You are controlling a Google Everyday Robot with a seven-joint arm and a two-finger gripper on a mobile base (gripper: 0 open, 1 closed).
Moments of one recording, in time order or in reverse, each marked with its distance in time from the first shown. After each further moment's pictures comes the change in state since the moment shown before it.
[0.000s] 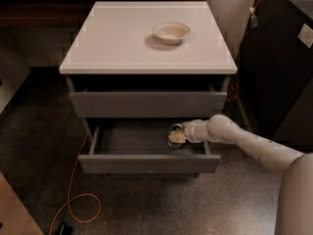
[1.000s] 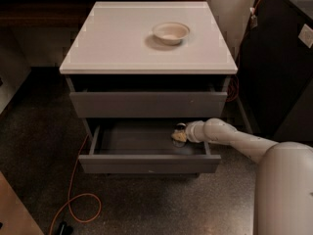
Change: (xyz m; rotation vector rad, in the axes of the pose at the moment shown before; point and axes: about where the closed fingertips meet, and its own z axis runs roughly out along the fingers) arm 0.031 -0.043 0.025 0.139 0.043 0.111
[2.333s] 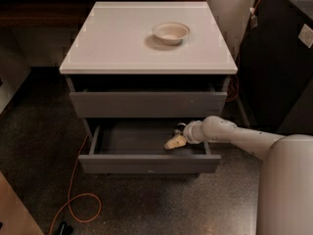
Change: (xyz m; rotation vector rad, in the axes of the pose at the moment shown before) arm -0.008 0.033 -0.029 -0.039 0.071 -0.030
